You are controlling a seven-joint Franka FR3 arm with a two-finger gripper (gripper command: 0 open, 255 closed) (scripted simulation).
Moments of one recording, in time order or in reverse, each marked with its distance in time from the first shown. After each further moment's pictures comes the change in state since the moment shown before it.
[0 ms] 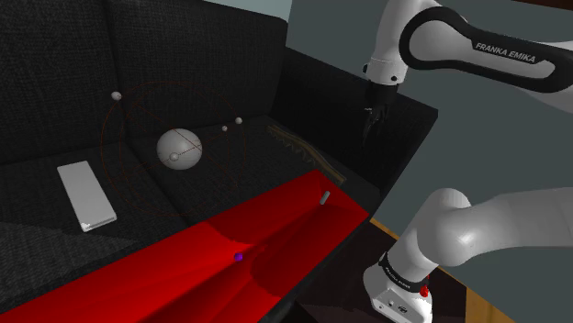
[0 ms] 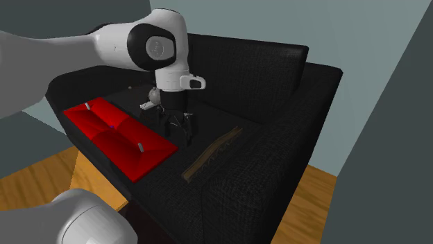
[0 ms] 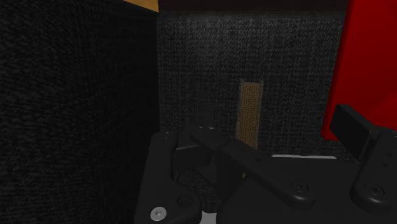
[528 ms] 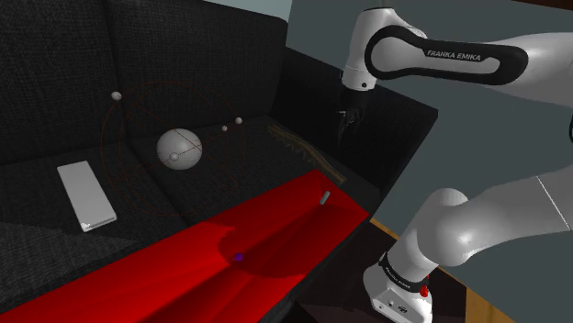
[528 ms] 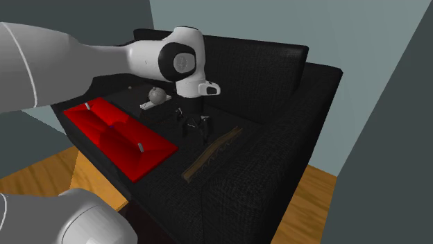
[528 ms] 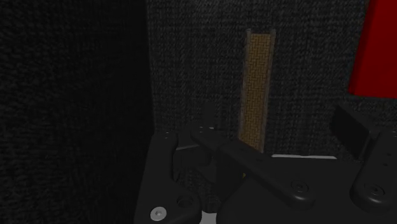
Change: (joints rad) arm -0.001 0.173 -0.021 0.011 -0.006 0.192 0.001
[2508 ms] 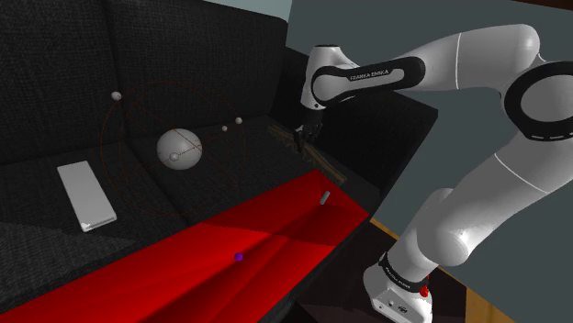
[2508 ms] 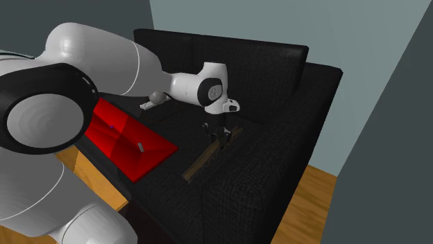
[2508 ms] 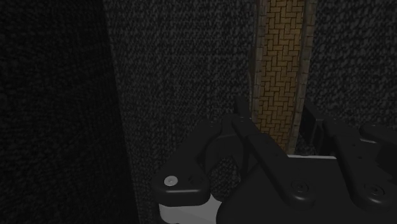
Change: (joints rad) arm -0.001 0.401 -0.031 0.069 0.009 0.392 0.001
